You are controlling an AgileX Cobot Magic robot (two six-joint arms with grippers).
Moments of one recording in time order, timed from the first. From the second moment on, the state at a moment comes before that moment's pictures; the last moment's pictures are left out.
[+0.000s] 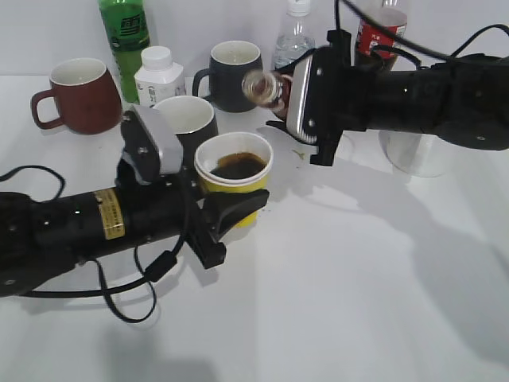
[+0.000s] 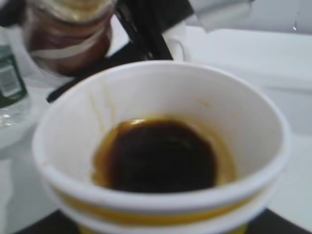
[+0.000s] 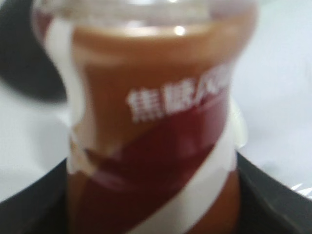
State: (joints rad) left arm -0.57 1.89 -0.62 0.61 -1.07 -0.19; right arm 0.40 1.89 -1.02 -0.93 -0.62 -0.41
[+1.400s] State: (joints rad) left arm -0.15 1.69 -0.44 0.33 -0.99 -0.09; right arm 0.40 1.89 -1.02 -0.71 -0.67 0.46
